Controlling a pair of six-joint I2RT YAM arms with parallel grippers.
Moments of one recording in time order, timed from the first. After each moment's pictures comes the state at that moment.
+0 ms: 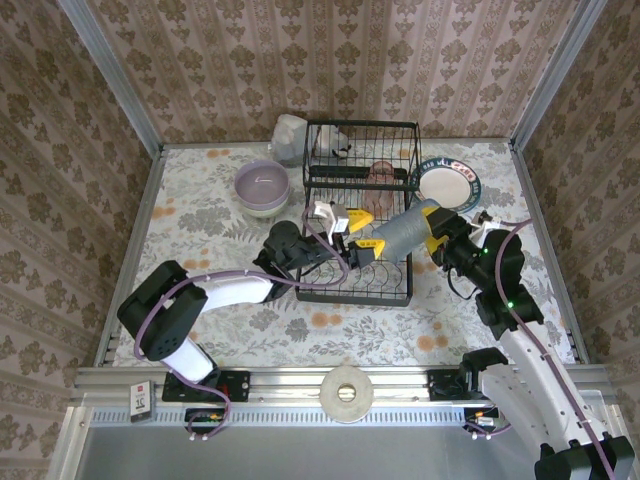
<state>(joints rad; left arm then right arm) -0.88 1.59 0.75 1.01 0.52 -0.27 0.14 0.67 0.56 -0.06 -0.34 1.40</state>
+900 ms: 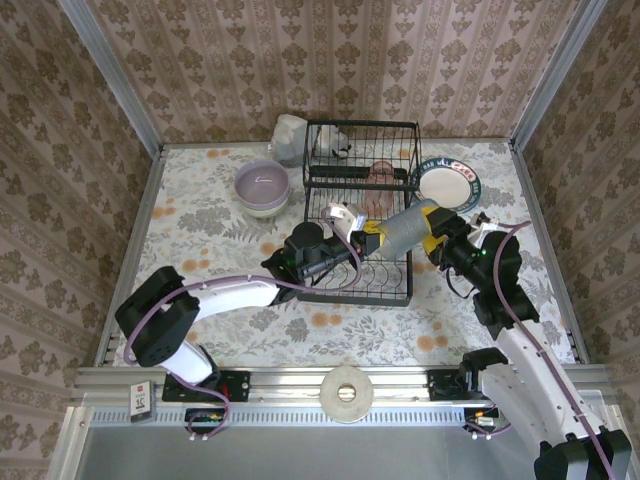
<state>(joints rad) -0.99 1.55 0.84 0.68 0.18 -0.25 0.14 0.69 0.51 0.03 -0.35 1.47</state>
